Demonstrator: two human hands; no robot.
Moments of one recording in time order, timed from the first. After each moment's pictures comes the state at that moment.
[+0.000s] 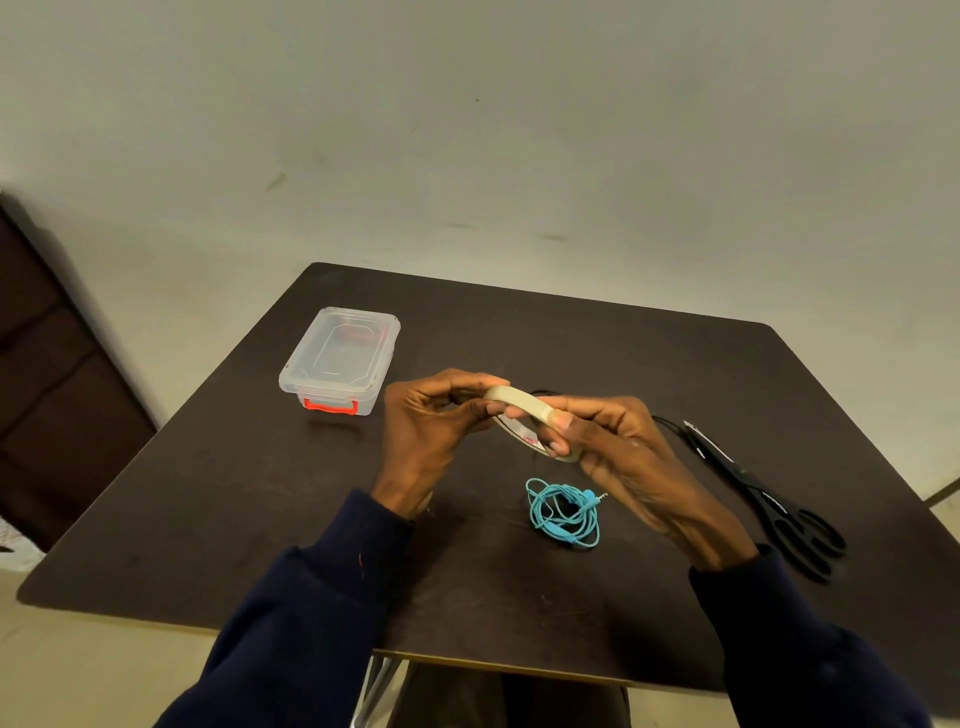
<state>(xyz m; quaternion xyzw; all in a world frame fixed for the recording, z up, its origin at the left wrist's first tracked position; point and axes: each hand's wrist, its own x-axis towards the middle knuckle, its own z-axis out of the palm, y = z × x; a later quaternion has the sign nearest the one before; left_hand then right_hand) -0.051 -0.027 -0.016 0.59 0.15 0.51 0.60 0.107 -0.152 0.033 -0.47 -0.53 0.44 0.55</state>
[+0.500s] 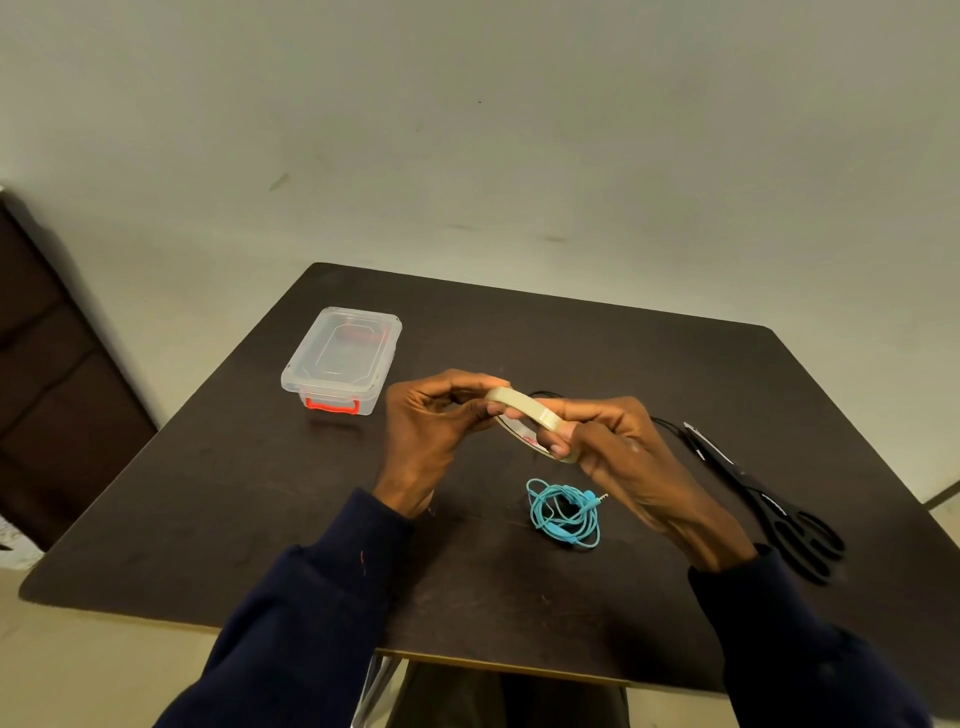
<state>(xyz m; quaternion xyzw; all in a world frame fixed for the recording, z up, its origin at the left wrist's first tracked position) -0.051 -0.026 -0.016 0.59 0.16 0.51 0.61 0.103 -0.150 0.035 -0.50 -0.53 0.42 0.54</state>
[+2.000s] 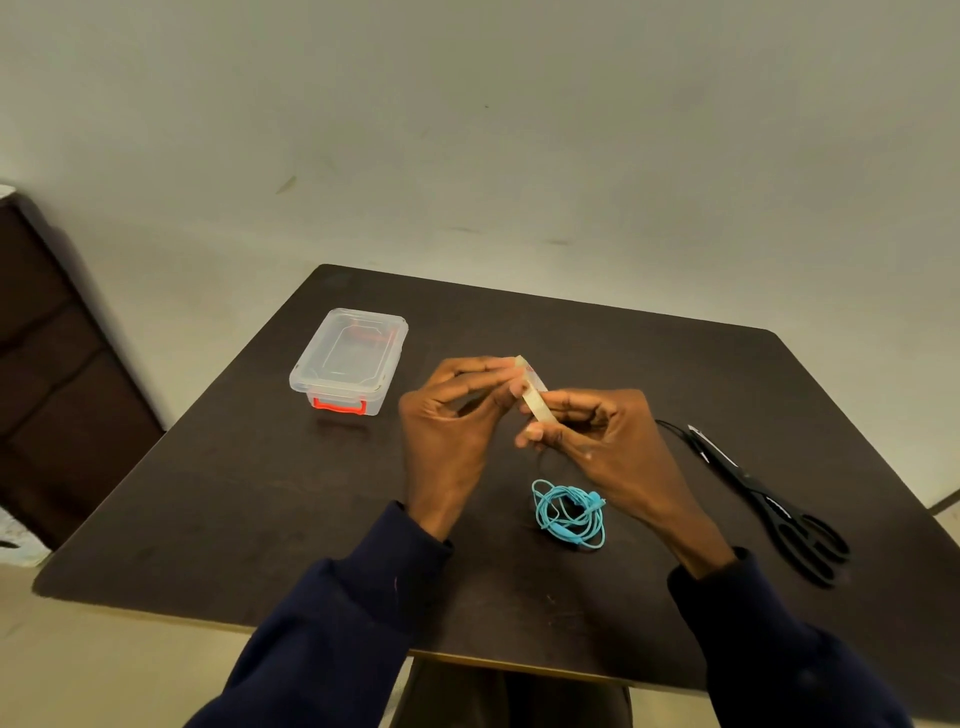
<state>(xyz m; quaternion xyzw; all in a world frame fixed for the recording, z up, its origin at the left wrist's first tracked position) -0.044 -0.046 -0.006 0.63 0.18 0.61 0.44 0.098 -0.141 0.031 -0.56 -0.62 0.23 0.50</state>
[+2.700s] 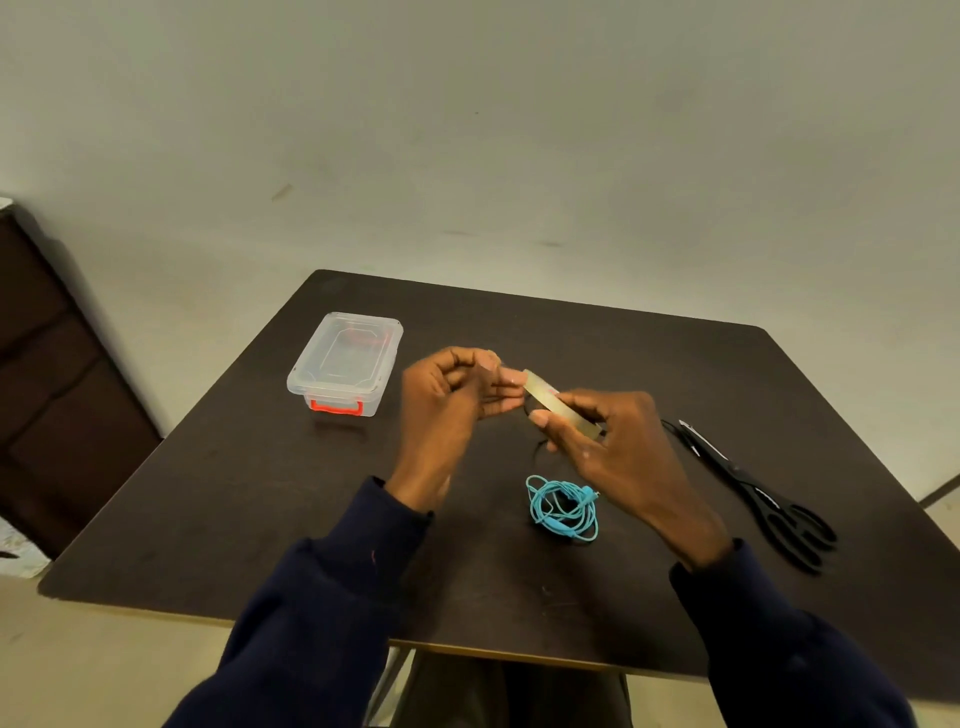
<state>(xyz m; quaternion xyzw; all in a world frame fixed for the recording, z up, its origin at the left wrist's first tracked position) -0.049 -0.048 0.022 0.54 0.23 0.49 0.64 0.109 -0.152 0.028 -0.63 -0.65 0.03 0.42</state>
